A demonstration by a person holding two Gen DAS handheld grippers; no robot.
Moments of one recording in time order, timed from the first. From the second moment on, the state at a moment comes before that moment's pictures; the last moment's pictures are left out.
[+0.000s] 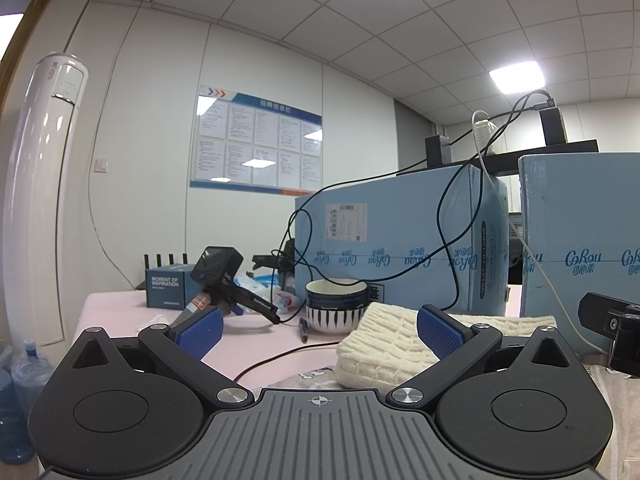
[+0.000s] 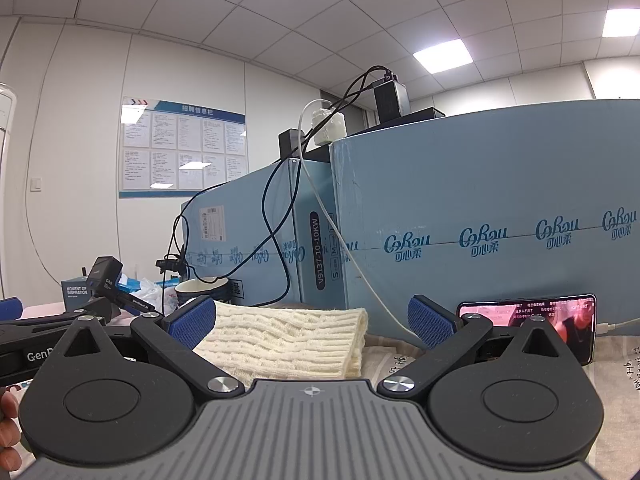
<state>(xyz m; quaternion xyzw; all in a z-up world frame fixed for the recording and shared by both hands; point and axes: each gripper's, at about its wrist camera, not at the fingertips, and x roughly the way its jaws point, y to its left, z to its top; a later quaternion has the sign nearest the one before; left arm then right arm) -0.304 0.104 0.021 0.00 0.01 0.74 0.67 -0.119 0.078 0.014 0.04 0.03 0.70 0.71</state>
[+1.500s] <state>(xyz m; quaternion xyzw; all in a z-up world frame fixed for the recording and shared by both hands) -0.307 0.102 0.019 0.00 0.01 0.74 0.67 -0.119 0.078 0.014 0.05 0.04 0.70 0.71</state>
